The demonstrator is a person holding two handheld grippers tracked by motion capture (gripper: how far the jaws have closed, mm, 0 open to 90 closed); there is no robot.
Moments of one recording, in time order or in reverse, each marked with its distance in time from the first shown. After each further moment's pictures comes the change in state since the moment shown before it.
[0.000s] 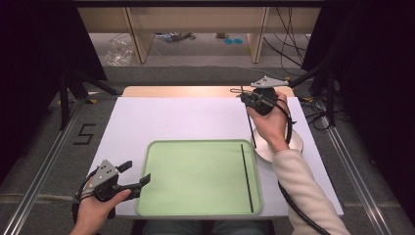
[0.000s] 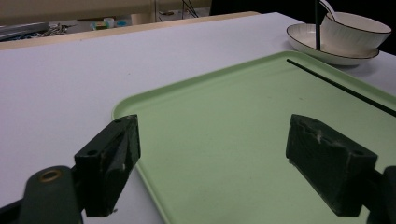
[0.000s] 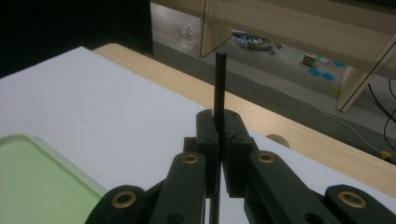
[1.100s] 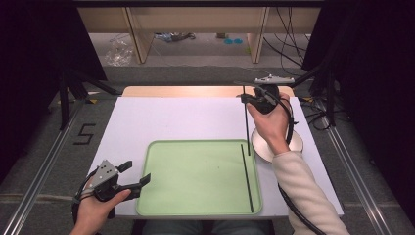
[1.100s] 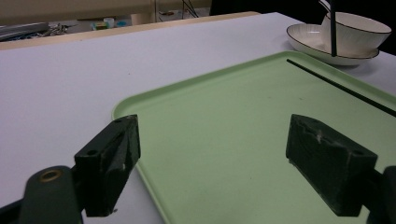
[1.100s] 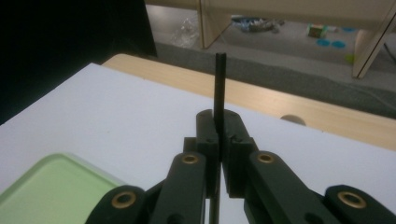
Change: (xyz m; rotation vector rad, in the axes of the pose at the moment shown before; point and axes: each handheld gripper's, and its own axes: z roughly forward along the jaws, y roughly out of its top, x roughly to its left) left arm -0.001 0.000 0.001 -0.006 -0.004 -0.011; right arm 0.006 0.009 -0.015 0.048 0.032 0.188
